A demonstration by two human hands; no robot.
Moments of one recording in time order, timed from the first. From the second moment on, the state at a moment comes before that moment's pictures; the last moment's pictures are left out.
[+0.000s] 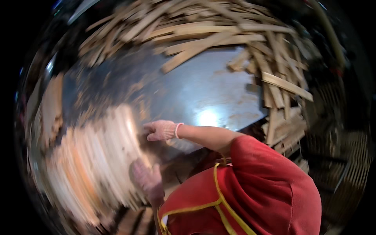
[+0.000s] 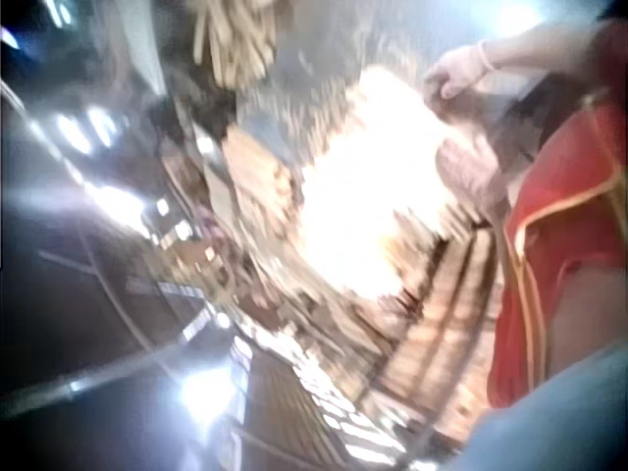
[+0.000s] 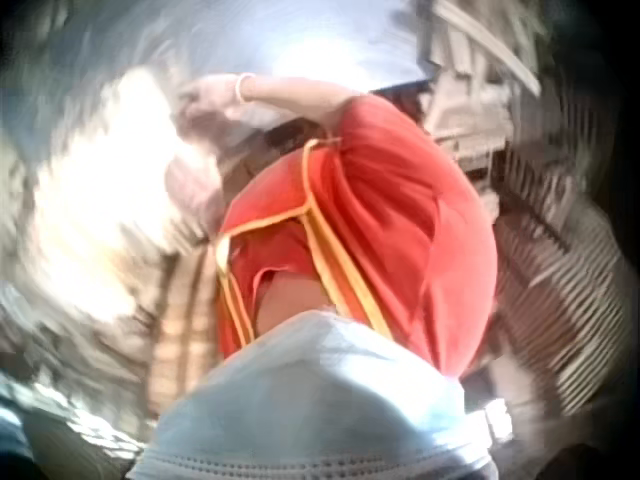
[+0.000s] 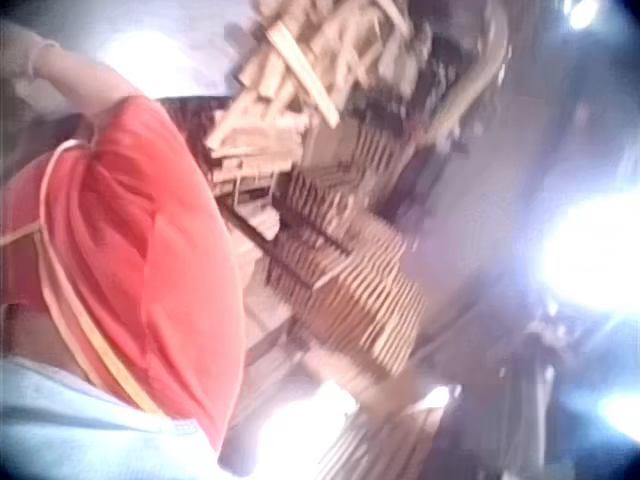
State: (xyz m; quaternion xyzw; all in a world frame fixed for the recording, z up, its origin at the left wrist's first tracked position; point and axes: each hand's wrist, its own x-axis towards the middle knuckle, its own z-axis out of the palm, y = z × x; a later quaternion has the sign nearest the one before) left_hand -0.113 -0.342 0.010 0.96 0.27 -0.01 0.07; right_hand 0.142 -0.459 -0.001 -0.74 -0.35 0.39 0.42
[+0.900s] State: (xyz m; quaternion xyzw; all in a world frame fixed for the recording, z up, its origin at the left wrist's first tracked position) left_hand 0.100 -0.464 -0.031 0.98 -0.07 -0.11 0.17; right_hand 0.553 -0.683 0.004 -0.98 -0.21 -0.01 -0.04
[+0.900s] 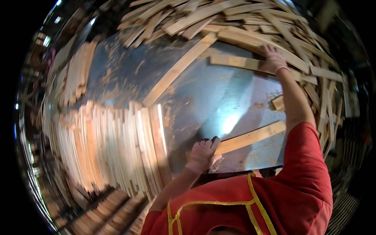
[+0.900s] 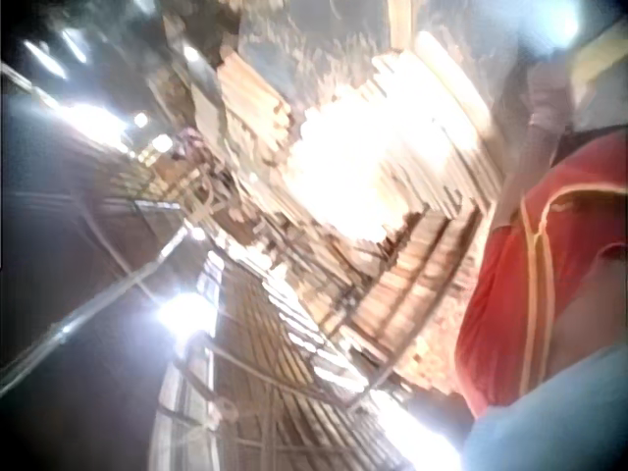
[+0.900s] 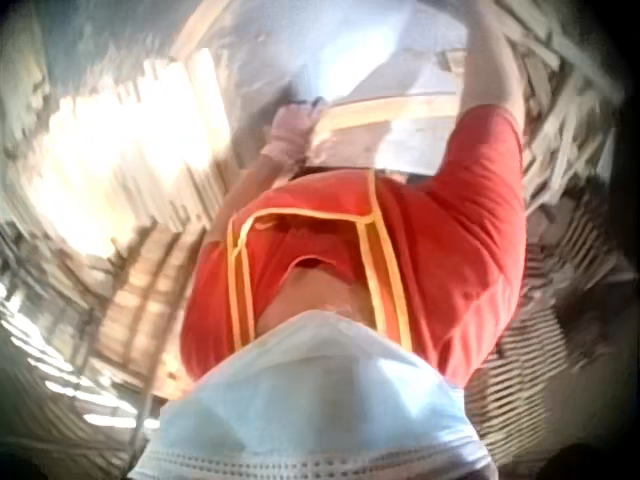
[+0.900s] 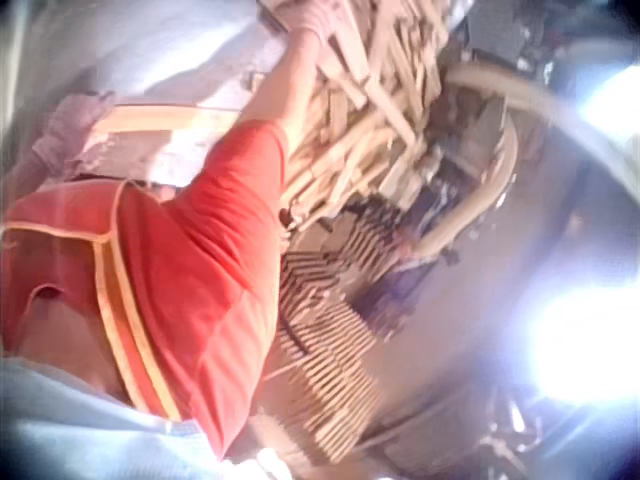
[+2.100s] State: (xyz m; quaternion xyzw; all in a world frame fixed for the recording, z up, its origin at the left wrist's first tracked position) left_hand -0.099 -0.310 -0.033 0.96 0.24 0.11 0.07; right_hand 0.286 -0.370 -0.036 -0.88 -0.41 0.15 0.19
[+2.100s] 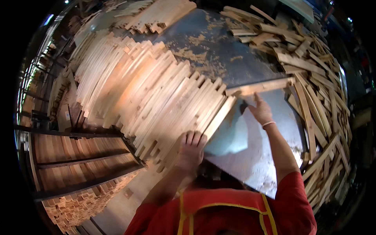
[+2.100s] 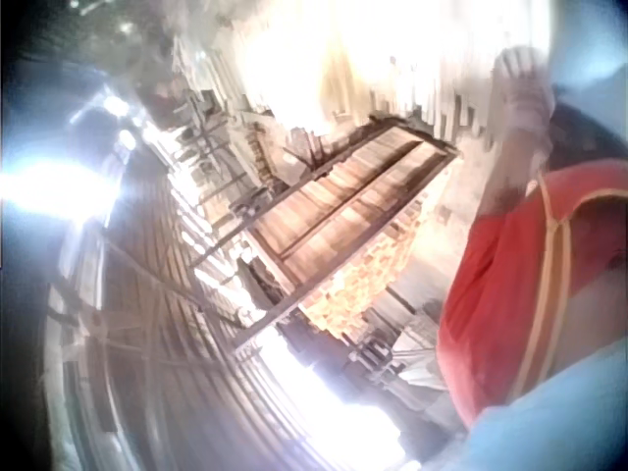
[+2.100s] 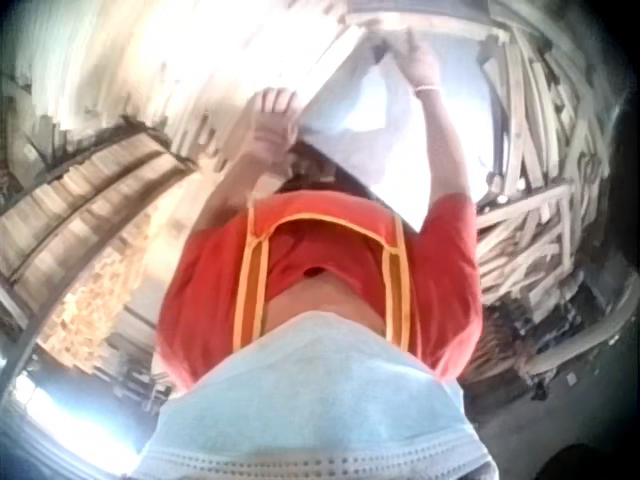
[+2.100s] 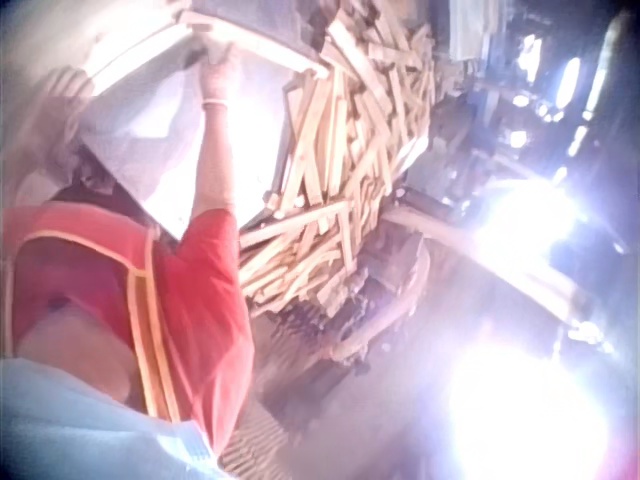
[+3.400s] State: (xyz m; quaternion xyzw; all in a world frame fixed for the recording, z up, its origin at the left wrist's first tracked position) left_hand -0.345 -0.205 -0.076 0.19 0.65 0.44 0.59; right_hand 0.054 -0.403 -0.072 -0.68 -0.18 0.51 0.49
